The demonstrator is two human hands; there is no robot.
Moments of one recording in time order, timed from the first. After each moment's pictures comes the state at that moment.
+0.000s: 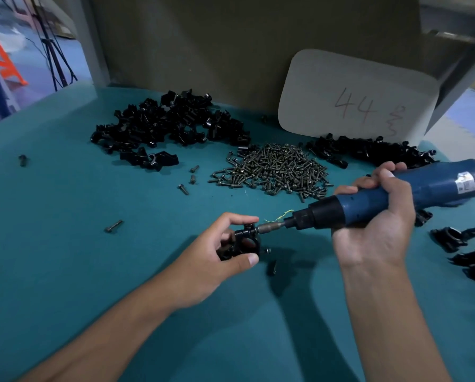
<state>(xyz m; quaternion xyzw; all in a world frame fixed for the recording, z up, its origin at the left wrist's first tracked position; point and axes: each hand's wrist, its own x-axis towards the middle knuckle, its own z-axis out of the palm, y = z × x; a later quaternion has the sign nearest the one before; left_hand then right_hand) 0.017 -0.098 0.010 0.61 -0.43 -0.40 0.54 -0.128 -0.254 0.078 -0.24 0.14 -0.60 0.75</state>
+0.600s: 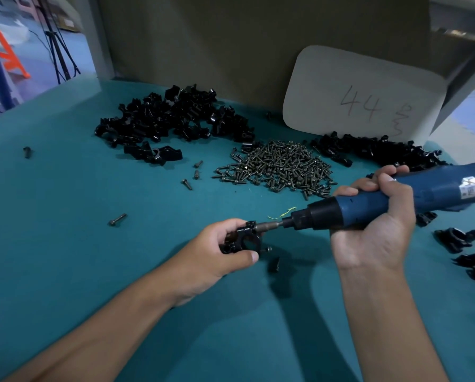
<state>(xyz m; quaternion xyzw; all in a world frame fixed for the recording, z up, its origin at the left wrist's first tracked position) 0.020 -0.101 0.005 0.59 -0.40 -0.45 0.54 -0.125 -0.247 0.073 -0.23 0.13 -0.60 0.75</state>
